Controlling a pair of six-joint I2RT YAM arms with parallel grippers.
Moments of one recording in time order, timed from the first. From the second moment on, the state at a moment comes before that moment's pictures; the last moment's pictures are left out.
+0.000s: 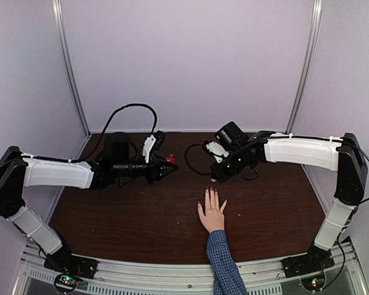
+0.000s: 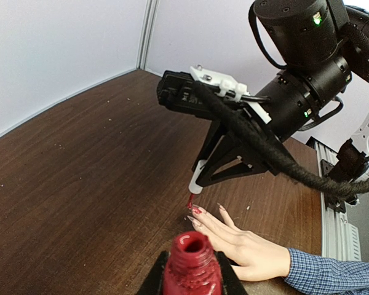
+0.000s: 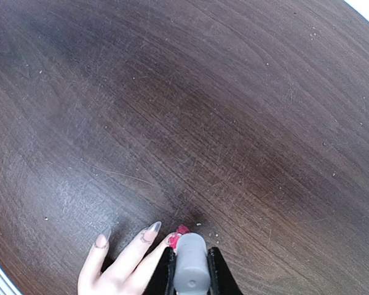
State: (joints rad) left arm -0.71 1.54 0.85 0.40 0.49 -0.11; right arm 0.77 1.75 1.35 -0.59 0.03 0.13
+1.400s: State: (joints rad) left arm -0.71 1.55 0.85 0.40 0.50 -0.12; right arm 0.76 1.75 1.35 -0.59 0.05 0.13
